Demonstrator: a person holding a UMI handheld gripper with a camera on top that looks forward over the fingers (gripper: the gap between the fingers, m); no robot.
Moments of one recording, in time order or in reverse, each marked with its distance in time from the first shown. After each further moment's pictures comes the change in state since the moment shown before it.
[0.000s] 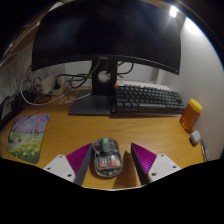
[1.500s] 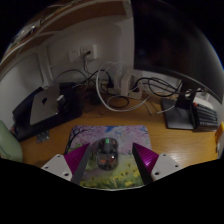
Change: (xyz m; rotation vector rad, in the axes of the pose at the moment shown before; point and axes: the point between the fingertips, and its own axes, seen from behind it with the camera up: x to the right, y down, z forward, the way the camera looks) arm -0.334 -0.038 -0.046 -0.092 -0.276 -0.107
